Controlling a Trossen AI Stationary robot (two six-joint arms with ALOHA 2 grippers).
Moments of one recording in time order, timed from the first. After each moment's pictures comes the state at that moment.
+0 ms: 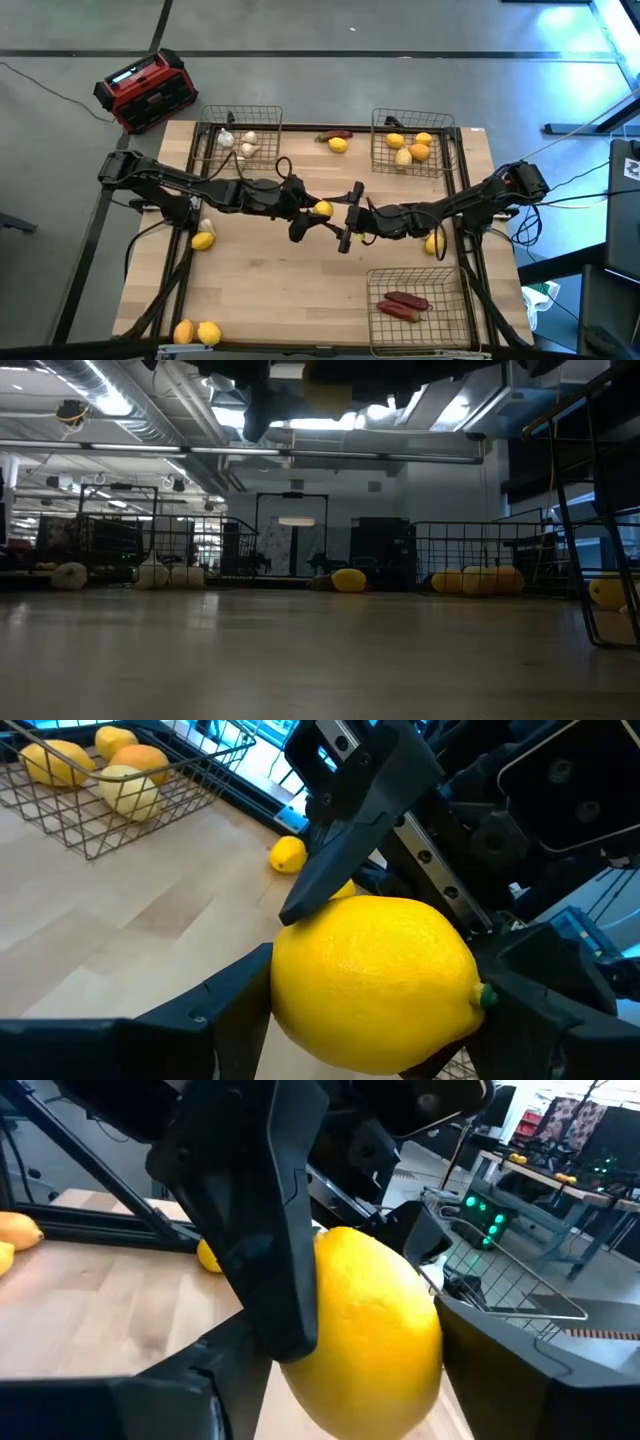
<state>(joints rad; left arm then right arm) -0.11 1.41 0.90 0.21 -0.17 -0.60 0.26 1.56 0.91 0.53 0.52 -0.17</state>
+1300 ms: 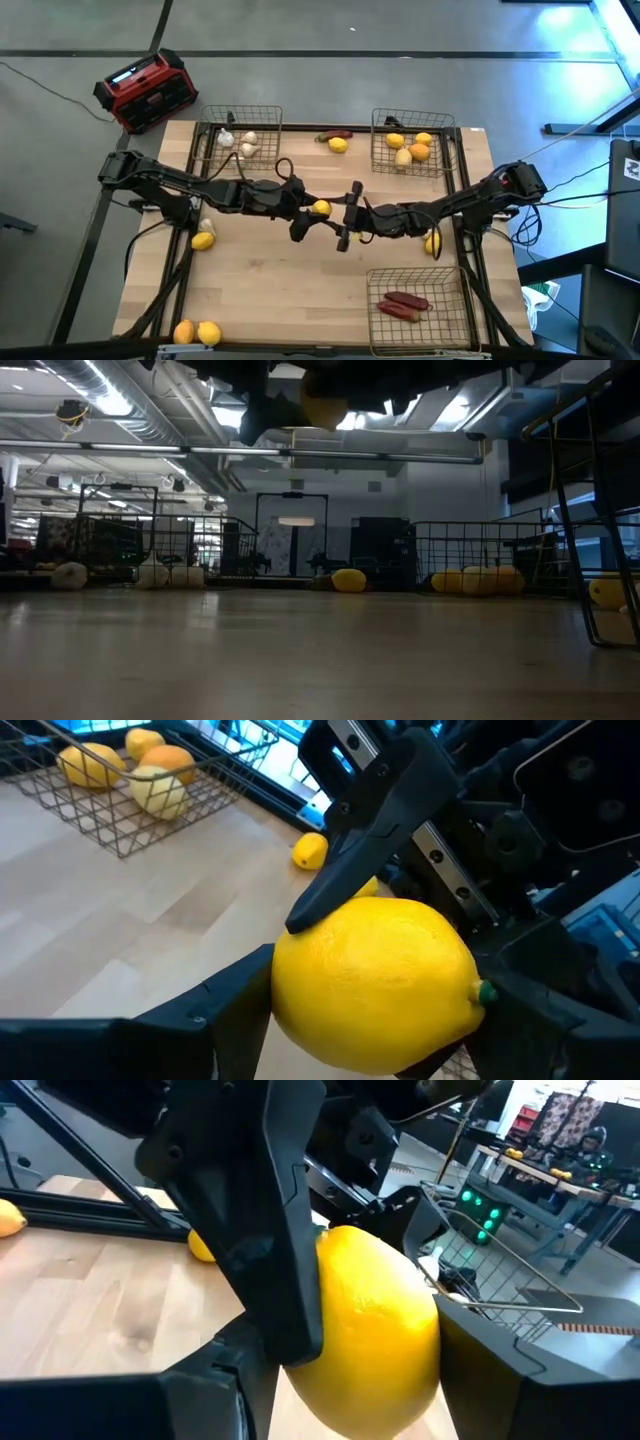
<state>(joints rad) -0.10 1.42 0.91 0.17 -0.22 -0.58 0.26 1.58 0.91 0.52 0.50 -0.17</state>
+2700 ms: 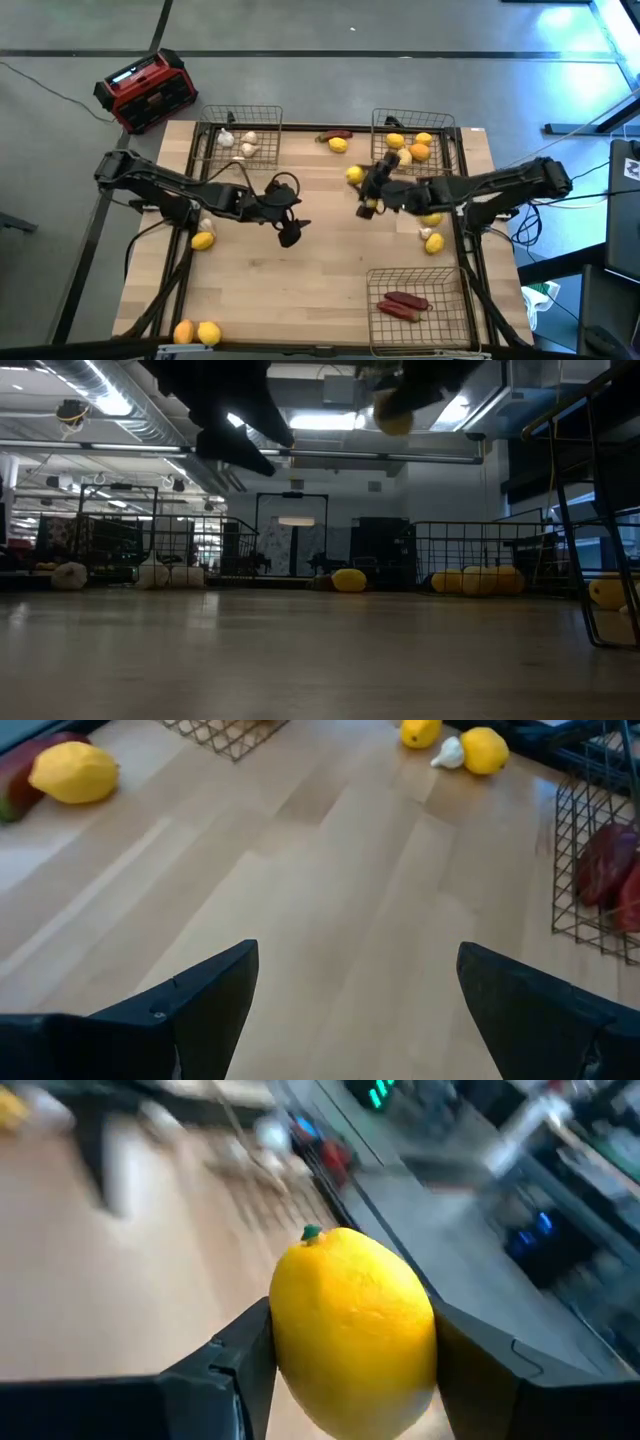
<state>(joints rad) -0.17 1.38 0.90 -0.23 -0.39 -0.53 0.15 1.32 1.10 -0.35 0.72 -0.01</state>
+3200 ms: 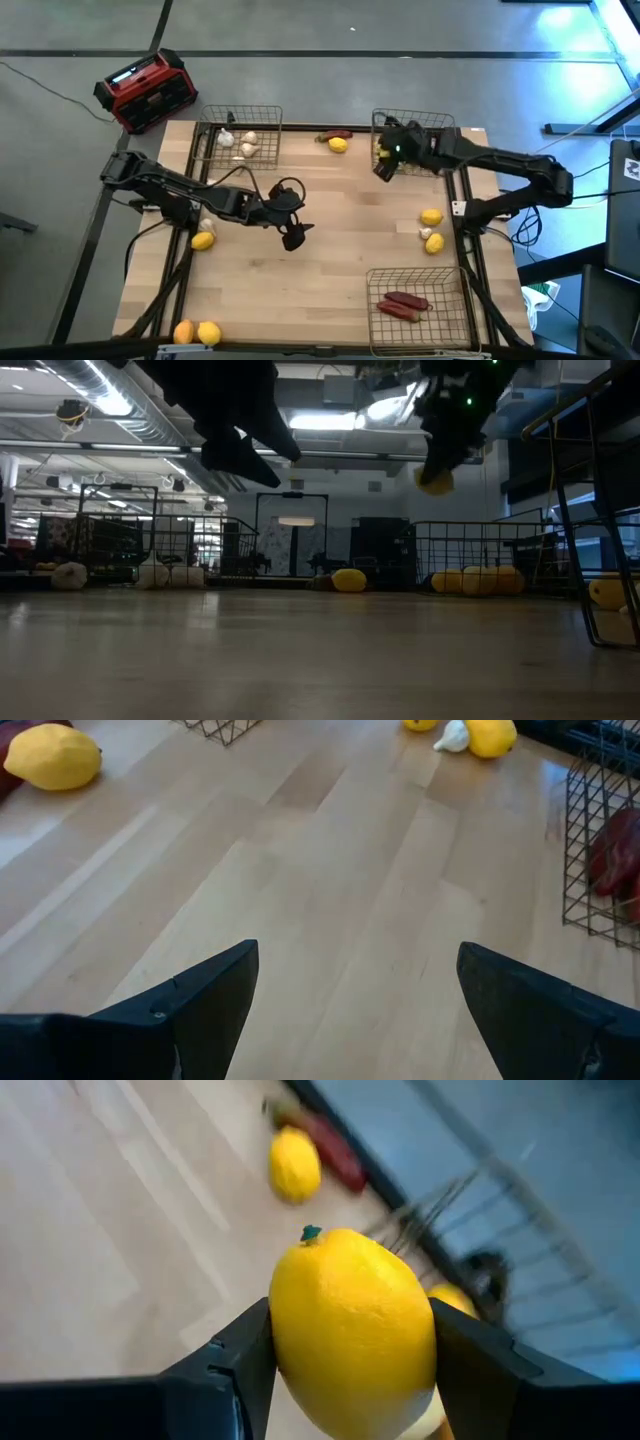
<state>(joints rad) -0.18 1.44 0.90 -0.20 -0.39 -0.53 -0.34 1.29 1.14 -0.76 0.38 0.11</state>
